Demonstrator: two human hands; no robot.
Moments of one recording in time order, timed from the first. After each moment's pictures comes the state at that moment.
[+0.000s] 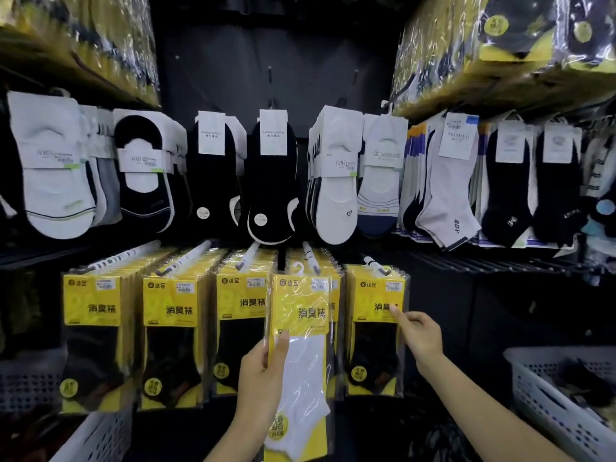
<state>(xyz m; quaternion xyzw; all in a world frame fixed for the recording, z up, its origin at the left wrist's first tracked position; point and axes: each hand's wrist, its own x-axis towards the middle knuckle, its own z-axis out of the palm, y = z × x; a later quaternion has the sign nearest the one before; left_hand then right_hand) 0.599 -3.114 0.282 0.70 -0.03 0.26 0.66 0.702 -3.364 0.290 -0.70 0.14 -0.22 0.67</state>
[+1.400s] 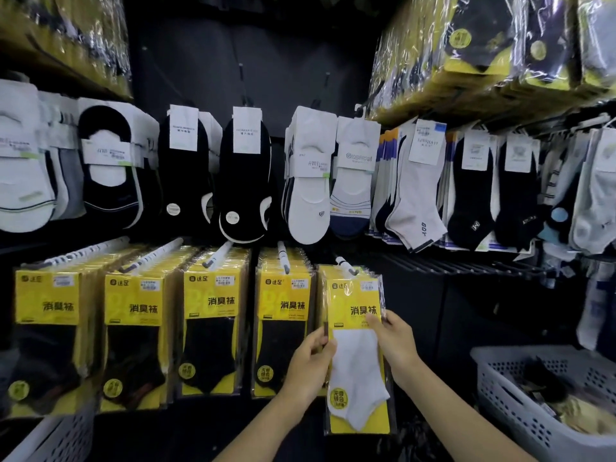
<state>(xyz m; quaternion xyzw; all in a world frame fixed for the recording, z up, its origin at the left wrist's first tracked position) 0.631 -3.213 0.282 0.72 -0.08 0.02 0.69 0.661 -3.365 0.305 -0.69 0.05 -0.18 0.70</state>
